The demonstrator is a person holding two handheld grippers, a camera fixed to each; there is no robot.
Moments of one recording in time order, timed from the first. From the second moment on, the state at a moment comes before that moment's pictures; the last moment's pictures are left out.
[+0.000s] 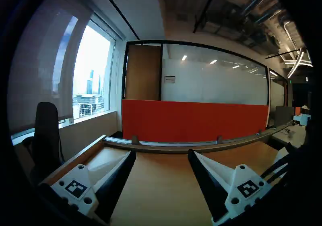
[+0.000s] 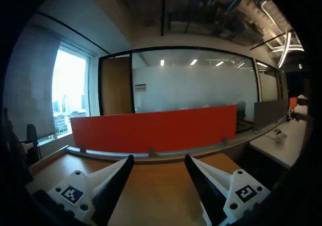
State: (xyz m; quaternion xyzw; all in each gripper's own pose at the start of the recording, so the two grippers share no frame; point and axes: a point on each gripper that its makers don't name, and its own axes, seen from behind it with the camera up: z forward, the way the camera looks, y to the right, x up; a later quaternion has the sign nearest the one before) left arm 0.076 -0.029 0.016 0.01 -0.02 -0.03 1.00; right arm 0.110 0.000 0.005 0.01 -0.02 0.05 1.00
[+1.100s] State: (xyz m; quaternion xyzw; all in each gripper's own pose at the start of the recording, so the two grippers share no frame) left arm -0.038 -0.020 0.008 0.01 0.01 0.00 1.00; right arm 0.092 -0.025 -0.003 0.01 0.00 0.05 1.00
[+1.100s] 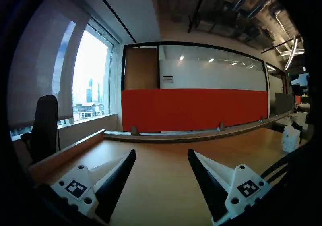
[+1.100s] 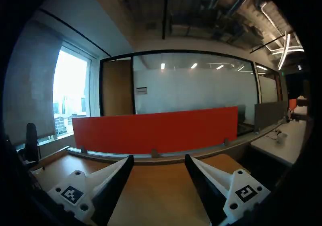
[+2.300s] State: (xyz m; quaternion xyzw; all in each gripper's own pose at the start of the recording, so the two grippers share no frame) left arm -0.115 -0.005 0.012 0.01 0.01 -0.01 1.00; right arm 0.048 -0.030 -0.002 0.03 0.01 0.05 1.00
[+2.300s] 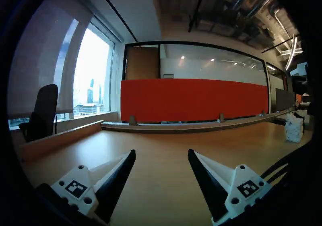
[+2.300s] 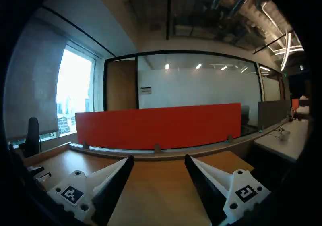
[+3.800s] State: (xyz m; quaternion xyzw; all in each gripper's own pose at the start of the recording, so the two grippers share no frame) left arm -0.119 -0.005 0.014 0.02 0.01 0.00 1.00; right arm 0.045 -0.021 0.000 0.03 0.02 0.02 1.00
